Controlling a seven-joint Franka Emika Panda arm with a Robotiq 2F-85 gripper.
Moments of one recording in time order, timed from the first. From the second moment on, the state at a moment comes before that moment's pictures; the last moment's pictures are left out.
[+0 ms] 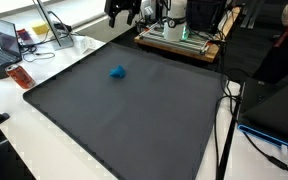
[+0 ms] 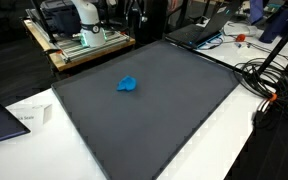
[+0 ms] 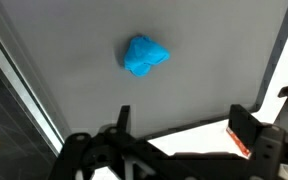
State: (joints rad) arm -0.59 0.36 0.95 -1.91 2.33 4.21 -0.70
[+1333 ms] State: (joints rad) arm 0.53 0.78 -0.23 -1.59 2.52 4.21 -0.78
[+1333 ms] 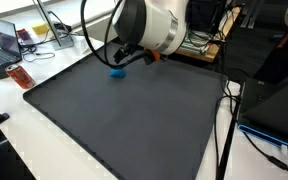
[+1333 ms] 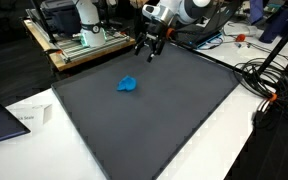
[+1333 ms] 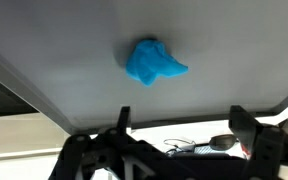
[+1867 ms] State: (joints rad) arm 0.49 0.90 -0.22 -1.57 2.51 4.21 -0.78
